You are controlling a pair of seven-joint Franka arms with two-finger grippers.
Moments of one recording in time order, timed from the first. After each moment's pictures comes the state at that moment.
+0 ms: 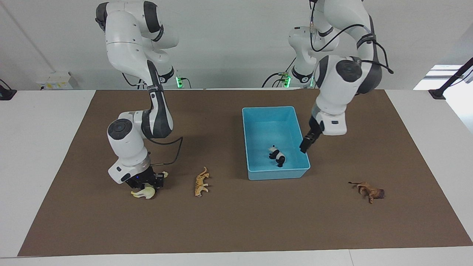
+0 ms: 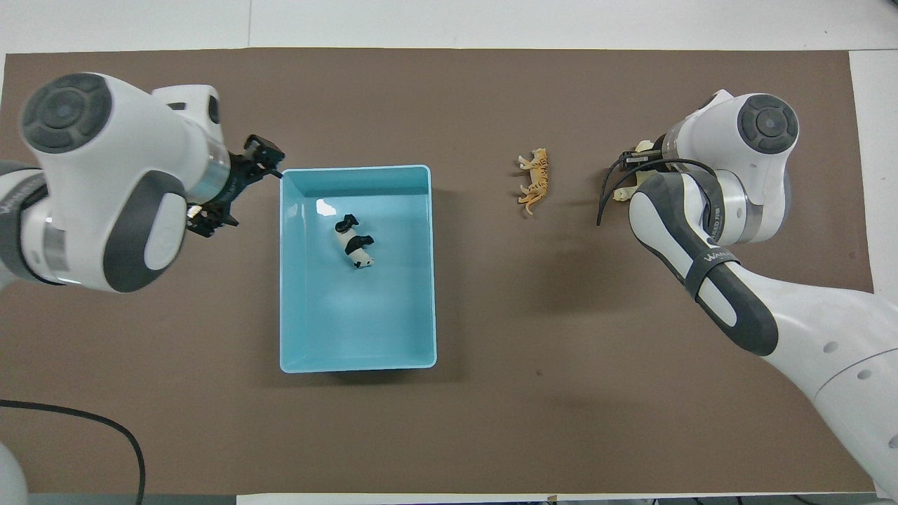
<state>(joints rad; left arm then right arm) -0.18 0.17 -0.02 -1.78 -0.02 2.03 -1.02 0.09 0.53 -0.02 -1.75 0.00 2.46 0.05</state>
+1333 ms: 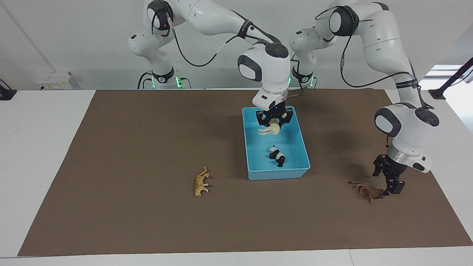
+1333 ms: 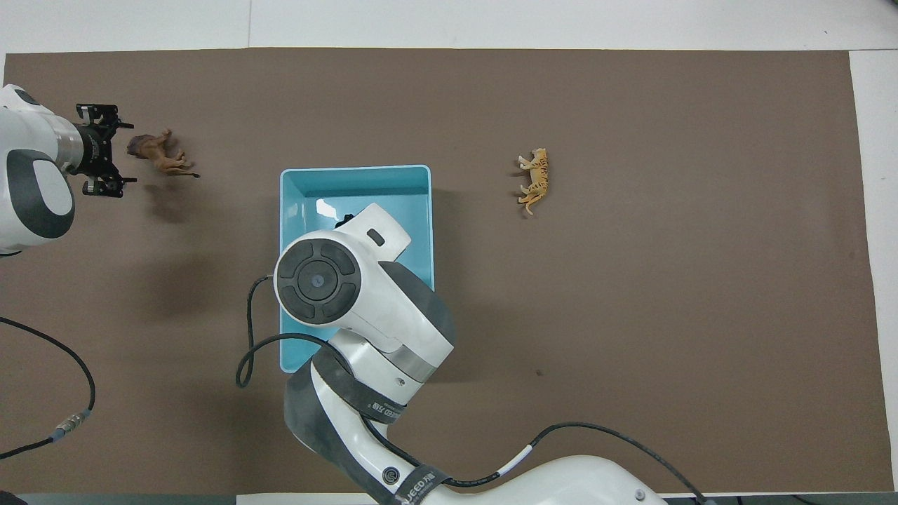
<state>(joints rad) 0.17 0.54 -0.03 -1.67 -0.09 2.50 -1.28 0.82 0.56 -0.01 -1.44 0.00 2.18 0.86</state>
